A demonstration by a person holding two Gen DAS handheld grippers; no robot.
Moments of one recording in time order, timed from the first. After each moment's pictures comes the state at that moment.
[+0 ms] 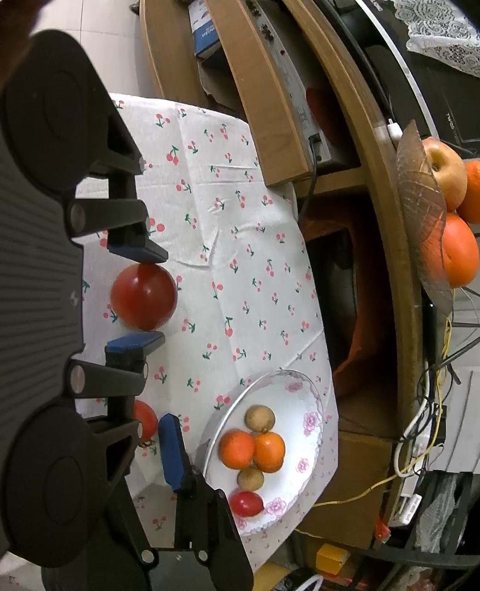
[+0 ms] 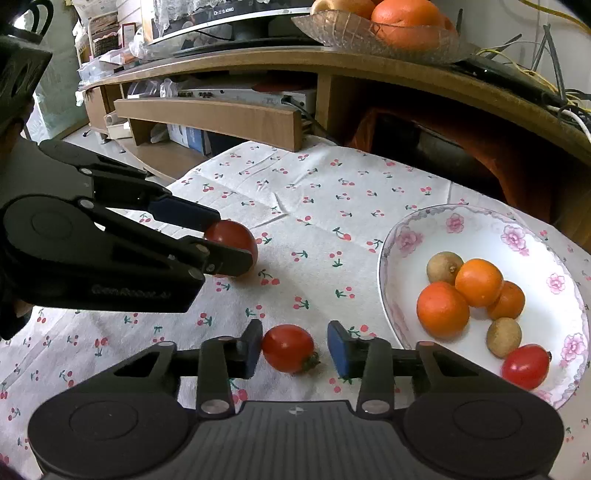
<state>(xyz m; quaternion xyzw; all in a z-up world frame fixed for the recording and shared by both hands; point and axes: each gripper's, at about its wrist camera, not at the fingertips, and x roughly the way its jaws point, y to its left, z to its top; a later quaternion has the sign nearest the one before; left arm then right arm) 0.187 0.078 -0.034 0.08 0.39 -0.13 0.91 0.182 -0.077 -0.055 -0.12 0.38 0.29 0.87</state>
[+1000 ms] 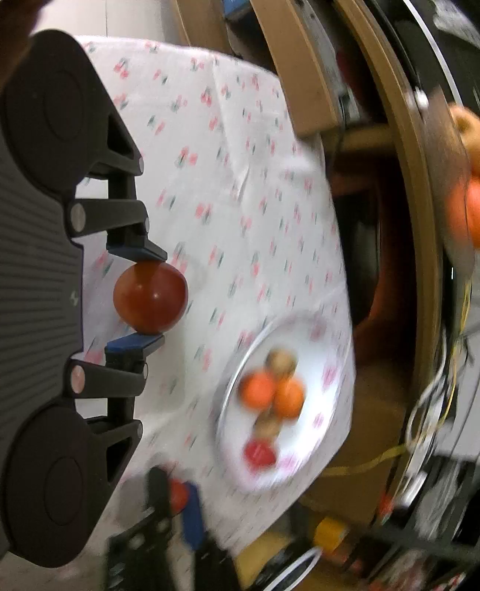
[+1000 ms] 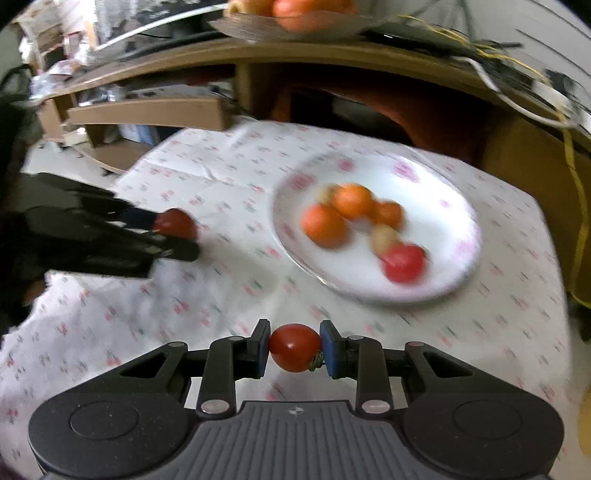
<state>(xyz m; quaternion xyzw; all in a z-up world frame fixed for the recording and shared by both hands) 0.166 0.047 -0.037 0.04 0.43 -0.18 0.89 0.142 -0.156 -0.034 -0.09 0.43 0.20 0.88</state>
